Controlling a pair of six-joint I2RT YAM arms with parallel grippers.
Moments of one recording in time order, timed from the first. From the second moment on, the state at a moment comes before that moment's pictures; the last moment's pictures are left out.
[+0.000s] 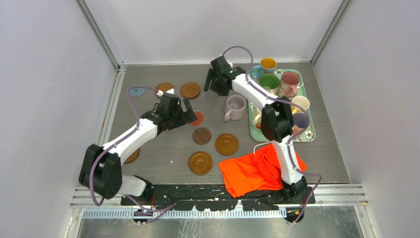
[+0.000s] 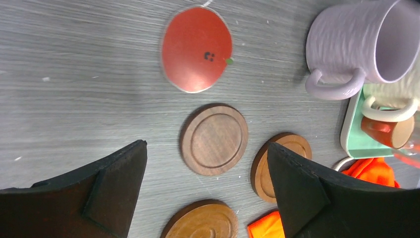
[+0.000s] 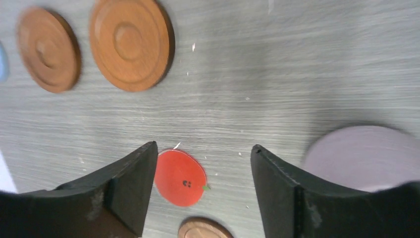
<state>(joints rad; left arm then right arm) -0.44 1.33 0.89 -0.34 -0.02 -0.71 0.58 2.31 2.09 -0.70 0.06 0.72</state>
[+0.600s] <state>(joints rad) -0.63 1.78 1.26 -0.45 -0.31 -0.57 0.55 1.54 1.71 -0.75 0.28 0.65</state>
